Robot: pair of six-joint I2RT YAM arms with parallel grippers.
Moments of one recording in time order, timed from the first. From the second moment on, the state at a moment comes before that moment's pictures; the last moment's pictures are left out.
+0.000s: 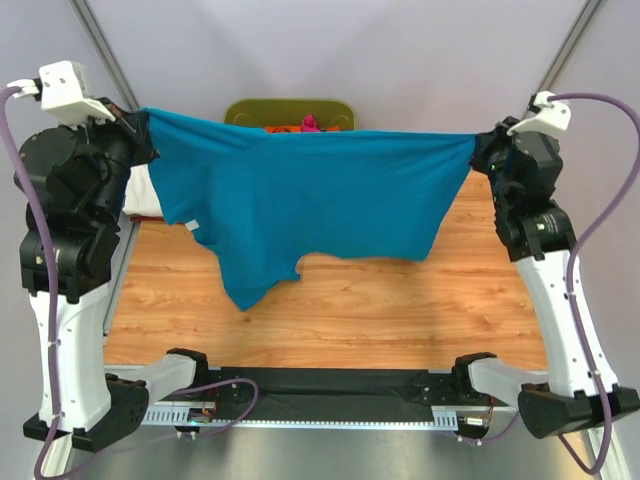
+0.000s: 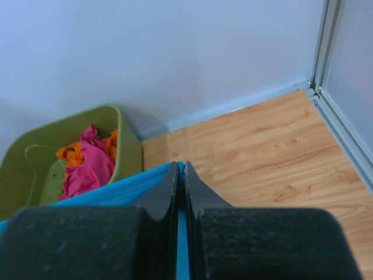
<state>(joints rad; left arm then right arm) -0.19 1.12 1.95 -0.72 -0.23 -0.22 0.17 1.11 1.46 -0.40 0.30 0.36</state>
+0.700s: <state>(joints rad) -0.19 1.32 1.91 -0.68 -0.17 -0.20 0.17 1.35 1.57 -0.38 0.37 0.27</state>
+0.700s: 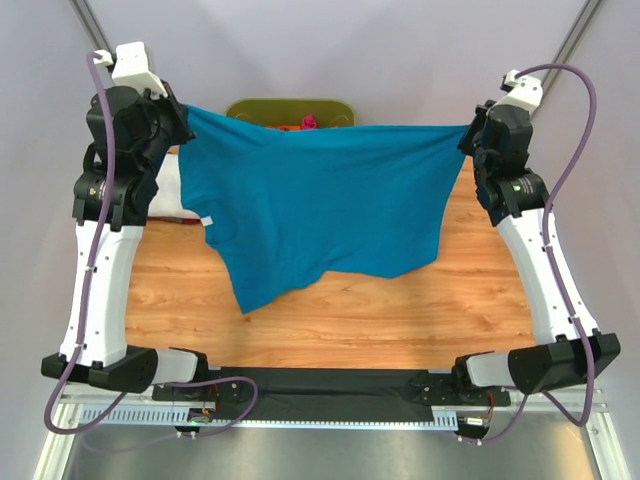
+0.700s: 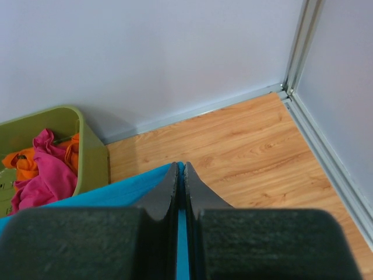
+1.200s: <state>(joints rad) -0.19 1.20 2.21 -0.78 -0.12 -0.21 0.17 1.03 1.76 -0.54 0.39 0.22</state>
